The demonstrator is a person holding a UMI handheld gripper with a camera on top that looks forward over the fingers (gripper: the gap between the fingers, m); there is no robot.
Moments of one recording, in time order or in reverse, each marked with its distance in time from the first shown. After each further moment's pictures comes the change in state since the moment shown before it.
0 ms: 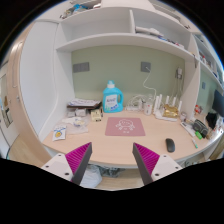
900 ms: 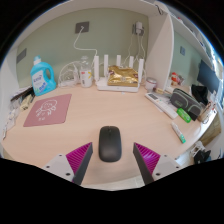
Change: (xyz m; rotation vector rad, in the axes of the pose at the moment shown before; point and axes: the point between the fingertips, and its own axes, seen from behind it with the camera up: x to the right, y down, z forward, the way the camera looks) arm 0.357 0.119 0.187 -0.212 0.265 0.139
